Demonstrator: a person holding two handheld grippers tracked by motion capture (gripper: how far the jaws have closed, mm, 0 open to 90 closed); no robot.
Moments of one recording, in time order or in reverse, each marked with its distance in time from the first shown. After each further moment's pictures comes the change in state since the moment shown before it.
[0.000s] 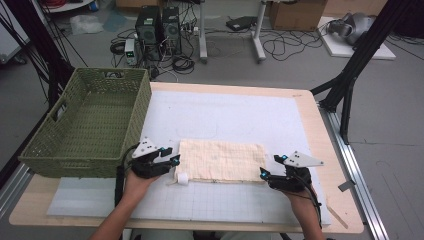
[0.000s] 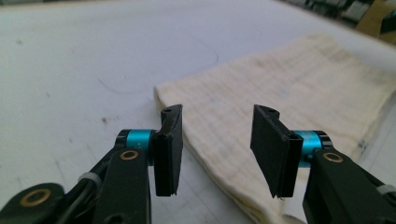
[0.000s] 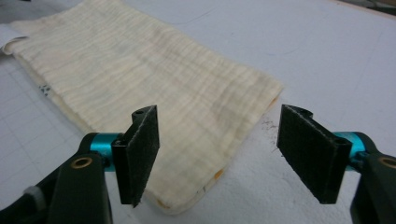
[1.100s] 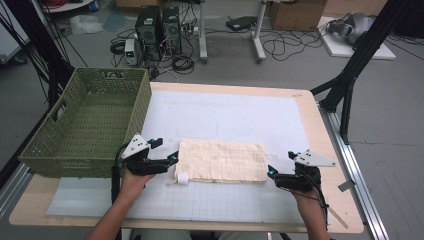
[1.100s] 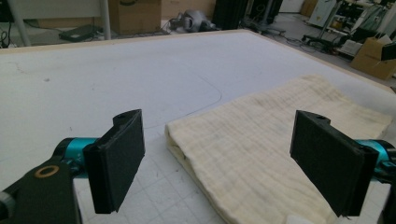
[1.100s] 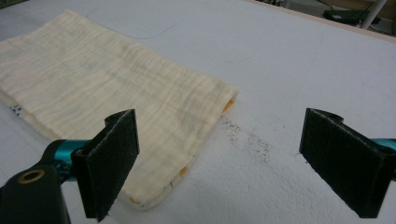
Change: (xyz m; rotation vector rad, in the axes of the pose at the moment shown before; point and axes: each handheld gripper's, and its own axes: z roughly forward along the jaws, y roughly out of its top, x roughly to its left) left arm 0.002 0.007 -0.010 -0.107 0.023 -0.012; right arm -0.008 0.005 -0.019 -0.030 -0.107 0.047
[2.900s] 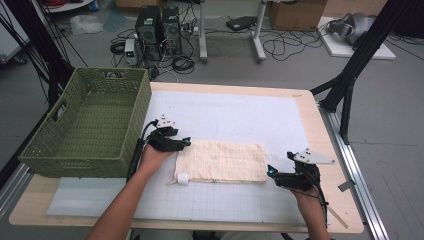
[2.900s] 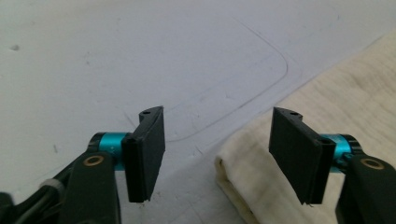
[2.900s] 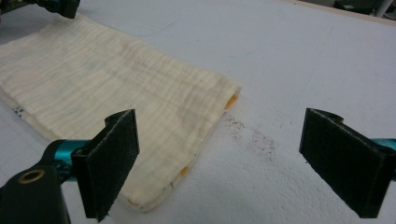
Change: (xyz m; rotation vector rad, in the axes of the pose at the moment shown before) left arm 0.028 0.016 0.093 0.317 0.070 0.031; right arm -0.006 -0.002 0.006 0.014 0.031 0.030
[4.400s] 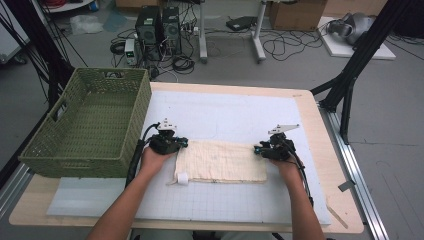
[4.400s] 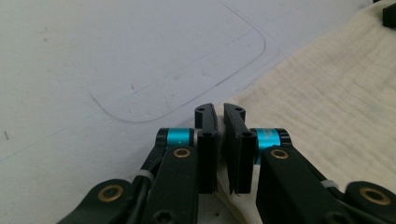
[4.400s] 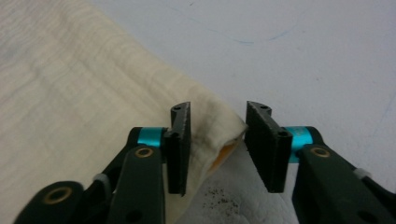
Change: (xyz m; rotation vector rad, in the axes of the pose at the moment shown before) left arm 0.000 -0.007 0.001 0.041 -0.091 -0.013; right arm -0.032 0.032 0.104 0.259 0.136 -0.035
